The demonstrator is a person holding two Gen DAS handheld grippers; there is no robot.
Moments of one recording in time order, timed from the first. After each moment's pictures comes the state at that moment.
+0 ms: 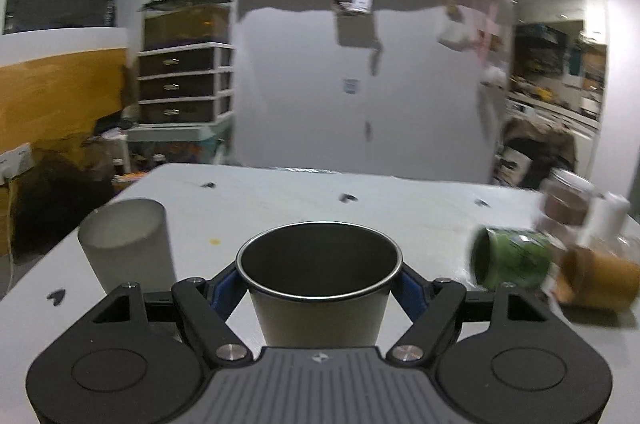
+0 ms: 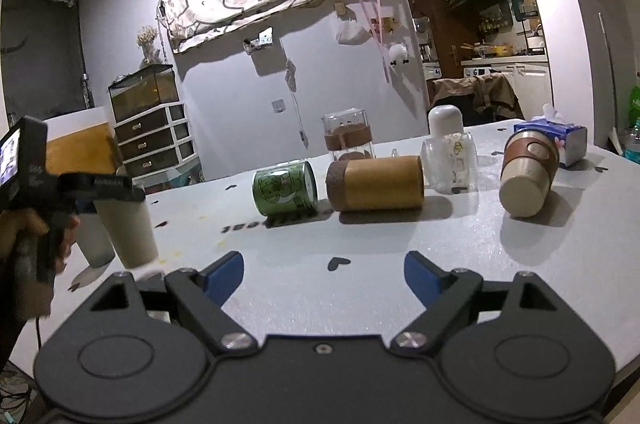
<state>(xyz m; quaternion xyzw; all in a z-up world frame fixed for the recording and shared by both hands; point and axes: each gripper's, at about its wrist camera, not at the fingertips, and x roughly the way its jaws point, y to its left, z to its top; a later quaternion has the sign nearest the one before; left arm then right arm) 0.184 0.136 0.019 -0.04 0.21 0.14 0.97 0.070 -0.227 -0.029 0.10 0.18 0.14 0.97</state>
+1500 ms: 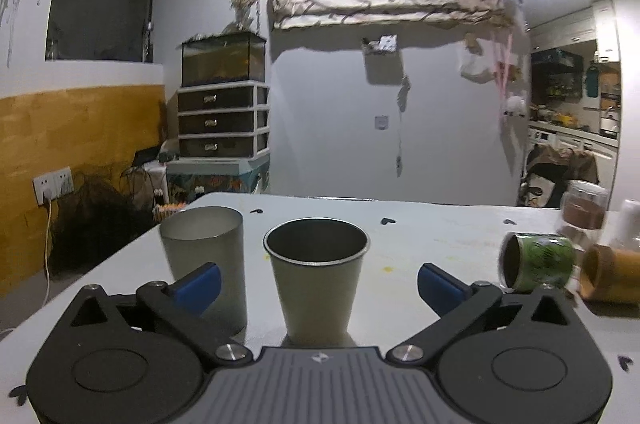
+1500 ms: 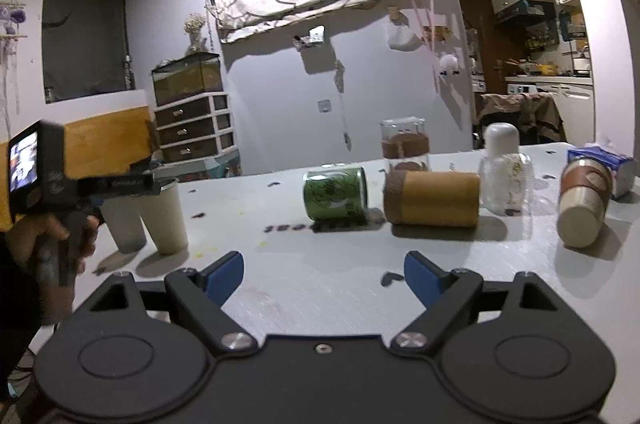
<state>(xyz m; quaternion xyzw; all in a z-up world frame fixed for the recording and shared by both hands) 0.113 0.133 0.015 -0.01 0.15 0.18 0.97 0.078 -0.193 -0.021 0.06 0.16 0.21 0.96</state>
